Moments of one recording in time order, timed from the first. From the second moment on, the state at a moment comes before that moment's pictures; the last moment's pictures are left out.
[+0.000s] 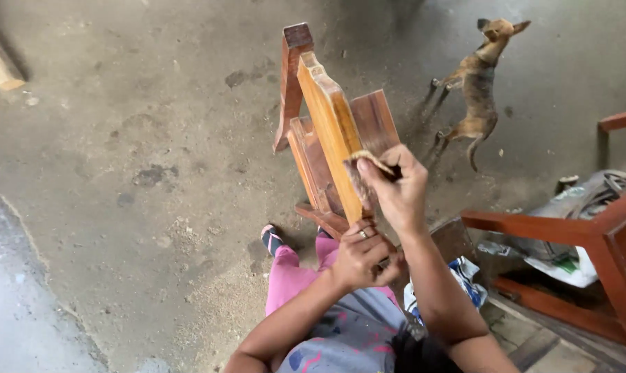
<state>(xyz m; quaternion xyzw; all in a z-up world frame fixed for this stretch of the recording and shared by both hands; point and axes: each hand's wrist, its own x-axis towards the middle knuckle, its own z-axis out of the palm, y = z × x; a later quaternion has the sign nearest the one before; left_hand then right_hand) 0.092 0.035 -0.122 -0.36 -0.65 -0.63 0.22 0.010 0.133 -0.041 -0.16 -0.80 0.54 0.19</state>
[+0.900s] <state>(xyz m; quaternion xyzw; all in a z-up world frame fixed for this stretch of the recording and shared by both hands) 0.074 0.022 -0.094 -0.34 -0.56 -0.71 0.25 -0.047 0.098 0.003 -0.06 -0.90 0.33 0.26</state>
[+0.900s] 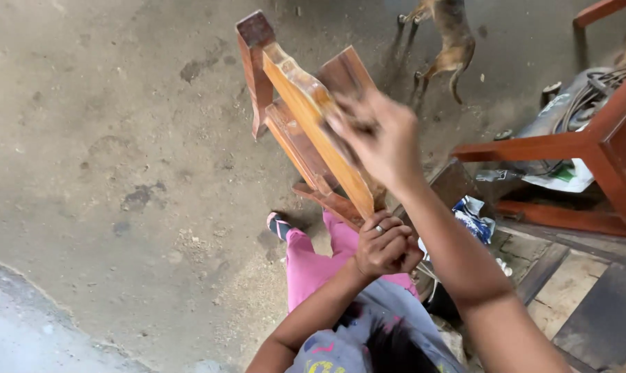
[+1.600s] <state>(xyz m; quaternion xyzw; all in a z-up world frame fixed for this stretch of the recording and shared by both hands) 0.070 0.025 -0.103 -0.37 -0.54 -0.71 0.25 -0.014 0.085 0.024 -0.17 -0.88 0.40 0.22</state>
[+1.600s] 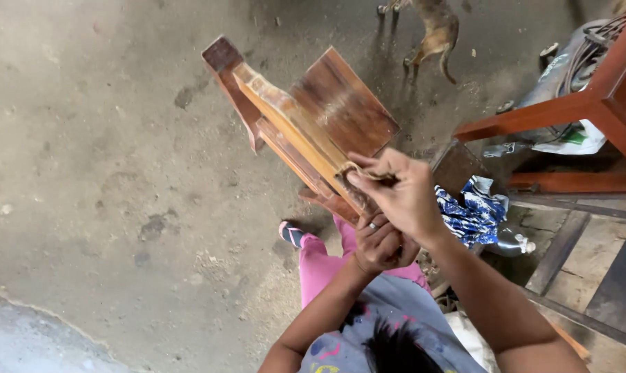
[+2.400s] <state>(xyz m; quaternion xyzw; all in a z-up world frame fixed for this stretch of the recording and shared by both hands) 0.059 0.020 -0.095 -0.38 -0.55 -0.69 0.27 -0.032 0.101 0.000 -0.10 -0.86 0.44 0.23</state>
